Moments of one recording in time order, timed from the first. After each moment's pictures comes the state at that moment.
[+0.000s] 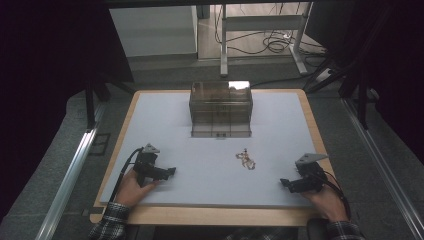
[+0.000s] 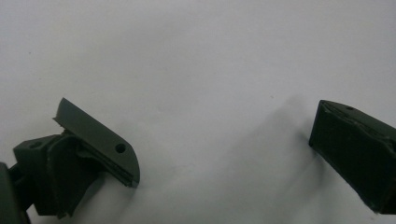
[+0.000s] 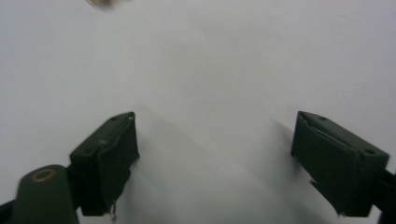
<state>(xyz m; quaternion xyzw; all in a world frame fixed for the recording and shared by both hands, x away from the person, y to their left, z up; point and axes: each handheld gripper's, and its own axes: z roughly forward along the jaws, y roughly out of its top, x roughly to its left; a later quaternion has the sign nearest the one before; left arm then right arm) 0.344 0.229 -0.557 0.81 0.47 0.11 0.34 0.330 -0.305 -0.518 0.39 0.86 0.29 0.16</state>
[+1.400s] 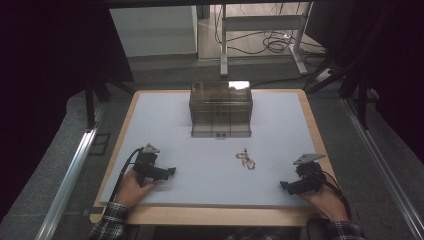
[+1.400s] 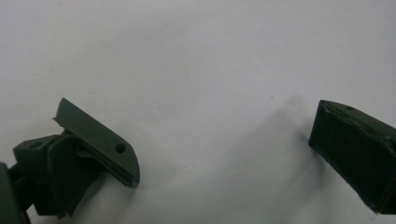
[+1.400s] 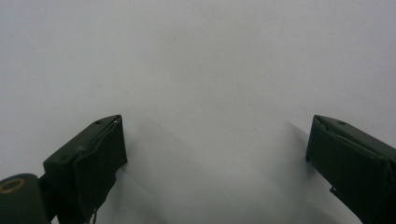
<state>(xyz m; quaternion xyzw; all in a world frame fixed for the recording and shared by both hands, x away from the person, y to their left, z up) 0.344 0.229 -0.556 0.81 0.46 0.11 0.34 0.331 -0.297 -0.516 0.39 0.87 0.26 0.15</state>
